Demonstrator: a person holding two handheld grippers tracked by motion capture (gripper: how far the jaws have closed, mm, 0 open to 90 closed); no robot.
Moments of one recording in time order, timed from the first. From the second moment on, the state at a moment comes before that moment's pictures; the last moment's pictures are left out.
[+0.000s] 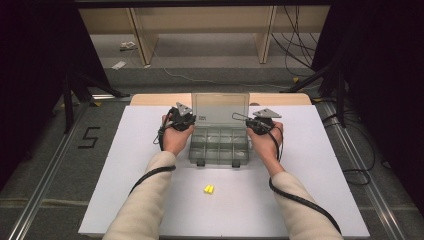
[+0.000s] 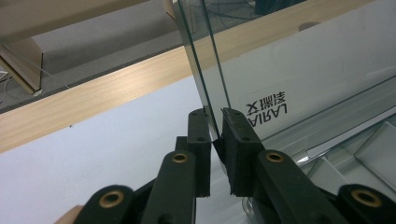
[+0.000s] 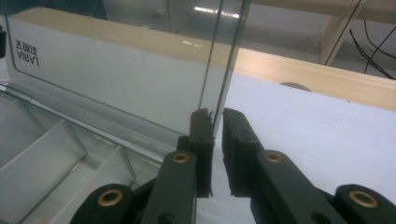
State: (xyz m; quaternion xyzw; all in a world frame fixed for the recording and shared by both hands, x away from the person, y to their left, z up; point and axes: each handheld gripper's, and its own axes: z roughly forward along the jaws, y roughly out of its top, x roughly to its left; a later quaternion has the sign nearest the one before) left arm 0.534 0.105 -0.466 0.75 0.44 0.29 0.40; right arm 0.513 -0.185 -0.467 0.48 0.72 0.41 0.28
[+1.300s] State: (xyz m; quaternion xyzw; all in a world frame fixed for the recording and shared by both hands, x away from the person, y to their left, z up) left arm 0.418 0.177 -0.460 0.74 0.44 0.24 0.44; right arm 0.435 -0.224 -0.462 0.36 0.77 0.49 0.18
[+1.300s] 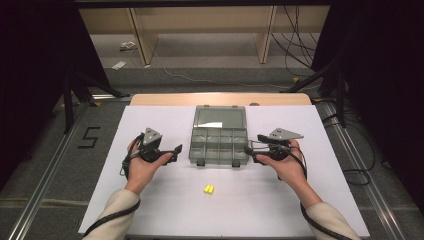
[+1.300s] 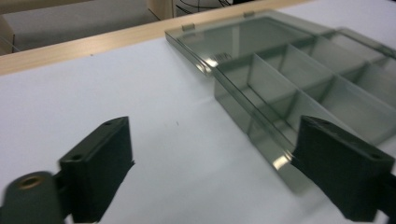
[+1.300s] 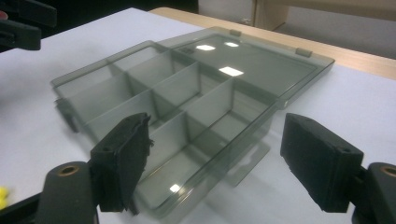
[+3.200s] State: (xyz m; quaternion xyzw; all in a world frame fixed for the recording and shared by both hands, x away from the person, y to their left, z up) left arm 0.338 0.159 -0.473 0.80 0.37 0.23 0.42; right arm 0.344 -0.136 -0.483 0.22 0.86 0.46 0.10
